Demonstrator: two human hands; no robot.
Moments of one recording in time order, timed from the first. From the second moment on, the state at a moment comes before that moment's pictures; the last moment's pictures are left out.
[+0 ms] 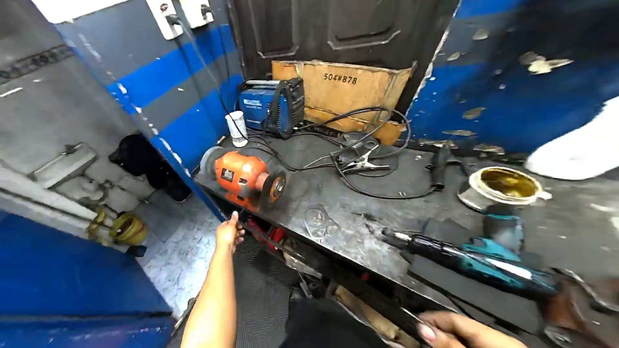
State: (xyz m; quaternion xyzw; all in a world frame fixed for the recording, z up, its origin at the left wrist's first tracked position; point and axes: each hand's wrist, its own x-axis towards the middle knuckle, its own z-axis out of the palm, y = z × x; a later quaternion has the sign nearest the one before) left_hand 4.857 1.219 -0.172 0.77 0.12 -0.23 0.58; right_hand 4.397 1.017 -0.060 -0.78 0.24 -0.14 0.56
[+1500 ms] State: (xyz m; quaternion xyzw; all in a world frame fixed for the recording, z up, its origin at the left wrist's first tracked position) left_hand 4.984 1.220 -0.132 0.65 -0.41 -0.56 0.31; right_hand 4.721 1.072 -0.138 -0.67 0.50 -0.09 0.55
